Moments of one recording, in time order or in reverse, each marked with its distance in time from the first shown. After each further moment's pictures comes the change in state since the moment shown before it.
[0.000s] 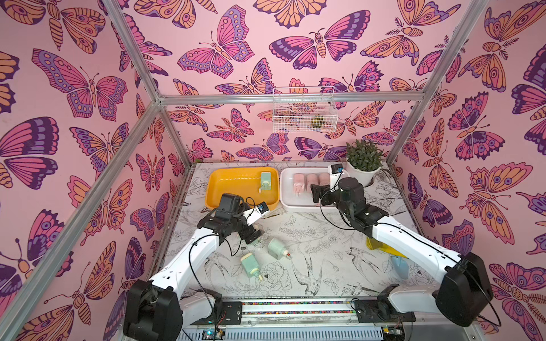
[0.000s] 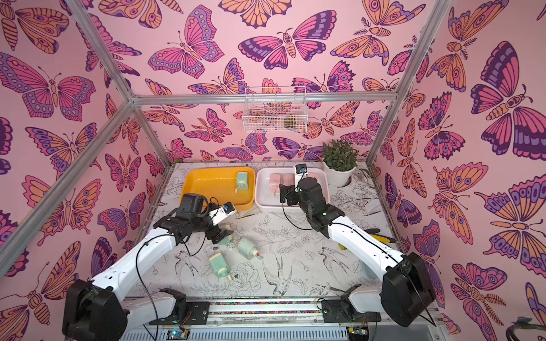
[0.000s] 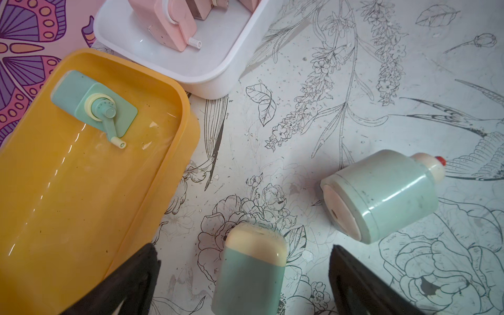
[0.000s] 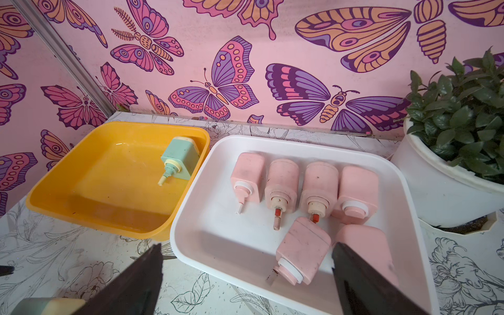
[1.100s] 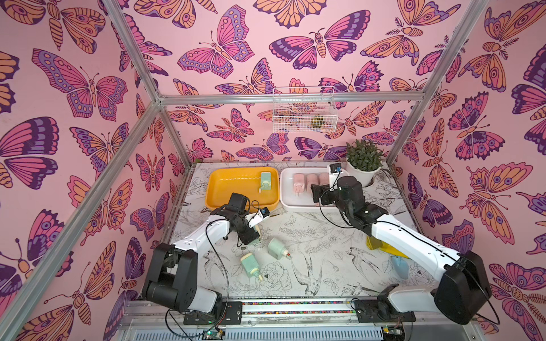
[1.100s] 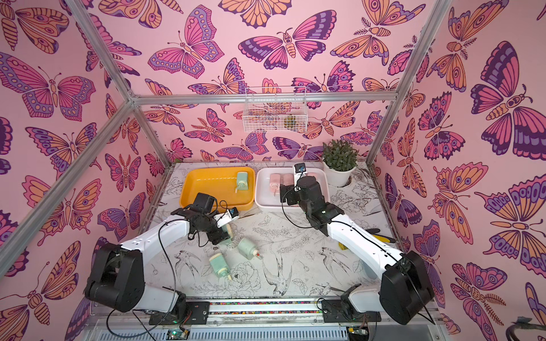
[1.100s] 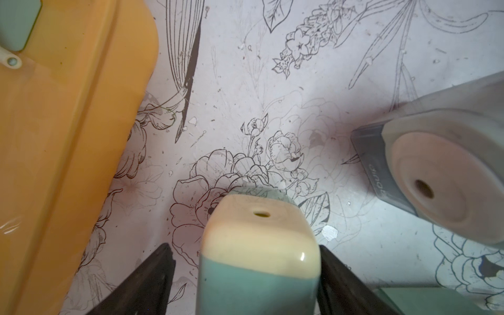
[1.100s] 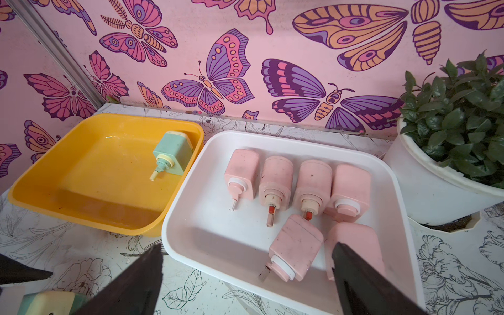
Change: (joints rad) left arm -0.002 0.238 0.019 -0.023 -0.106 0.018; right arm 0.000 0.018 0.028 -0.041 0.017 -0.025
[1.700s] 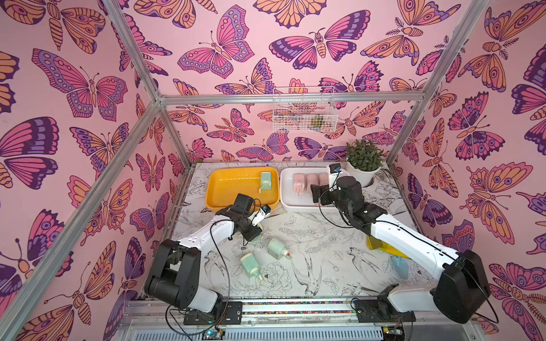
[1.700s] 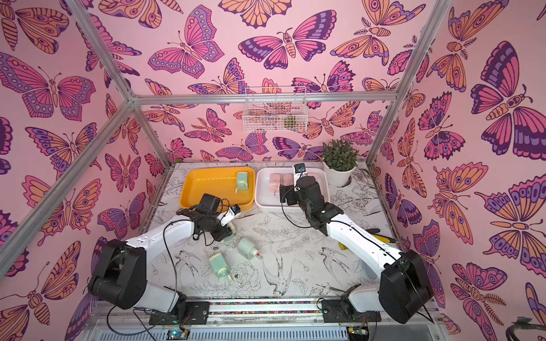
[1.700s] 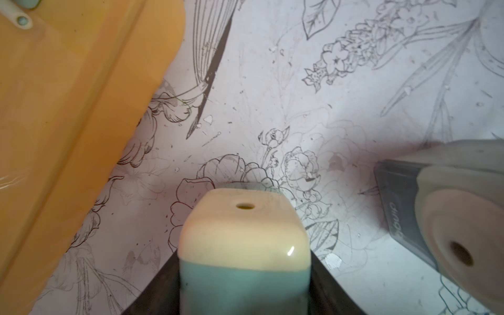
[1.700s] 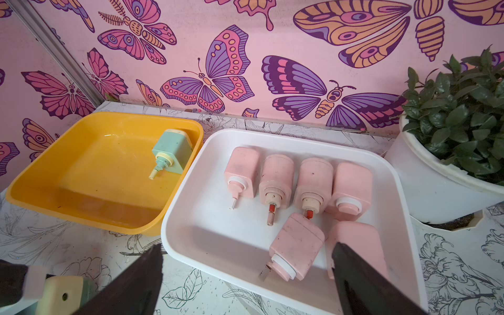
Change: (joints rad) left arm -0.071 0.048 0.024 0.058 -0.136 -0.241; right arm 0.000 0.008 0.001 0.000 -0.001 0.003
